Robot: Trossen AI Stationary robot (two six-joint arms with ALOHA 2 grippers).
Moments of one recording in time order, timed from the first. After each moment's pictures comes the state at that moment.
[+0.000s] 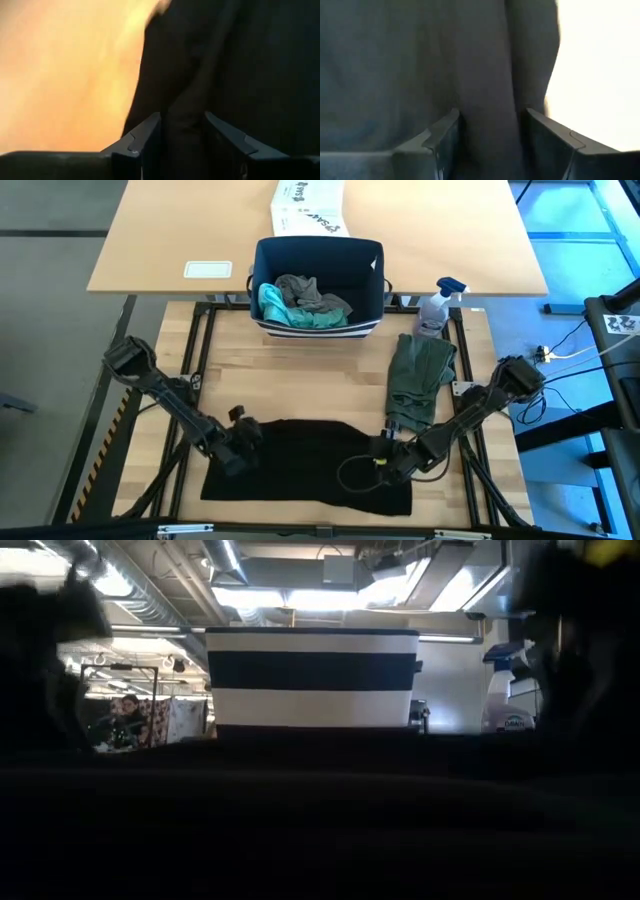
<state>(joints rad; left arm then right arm) -0.74 1.53 0.56 -0.29 -0.62 -1.05 0.67 1.67 0.85 -0.36 0.42 0.79</state>
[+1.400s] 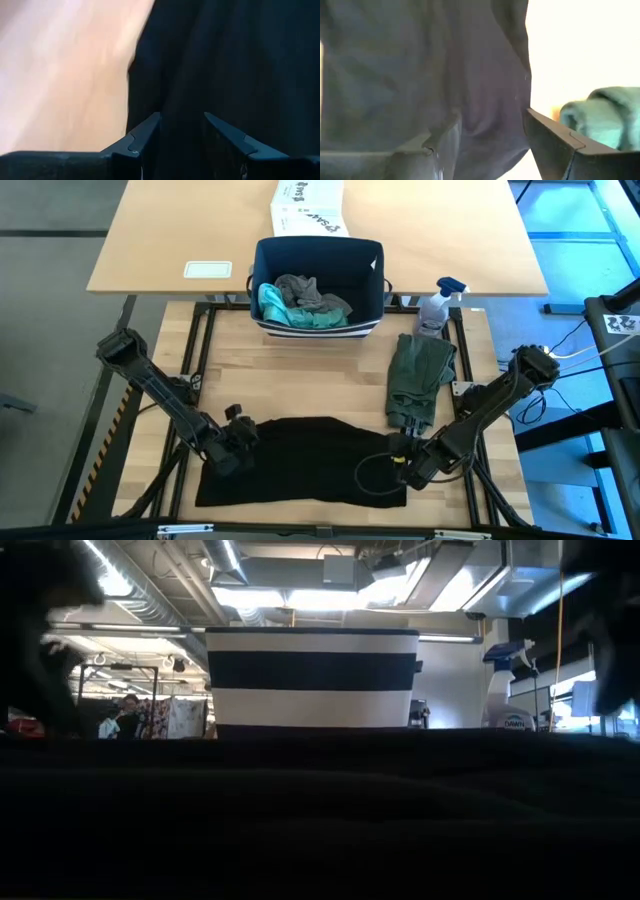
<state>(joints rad) -0.76 1.39 0.66 -0.47 -0.61 -0.98 0.76 1.50 0.94 -0.73 0.40 0.93</state>
